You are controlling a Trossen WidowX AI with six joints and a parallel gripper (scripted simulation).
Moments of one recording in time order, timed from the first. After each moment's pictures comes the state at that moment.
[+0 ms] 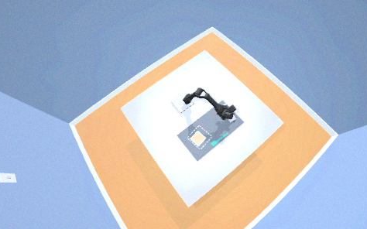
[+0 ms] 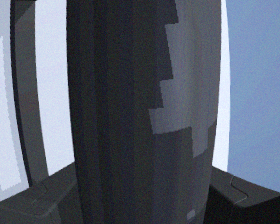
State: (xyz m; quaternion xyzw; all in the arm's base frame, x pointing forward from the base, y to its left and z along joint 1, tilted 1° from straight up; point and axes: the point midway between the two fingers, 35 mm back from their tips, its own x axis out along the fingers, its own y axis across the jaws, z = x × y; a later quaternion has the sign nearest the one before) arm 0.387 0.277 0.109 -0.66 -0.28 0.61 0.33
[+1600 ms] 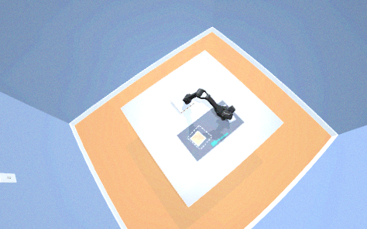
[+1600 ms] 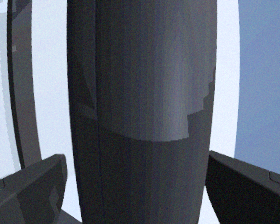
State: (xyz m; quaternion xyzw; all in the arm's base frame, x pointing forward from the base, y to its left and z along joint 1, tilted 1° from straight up) arm 0.386 0.281 0.080 -0.66 -0.29 0.61 0.33
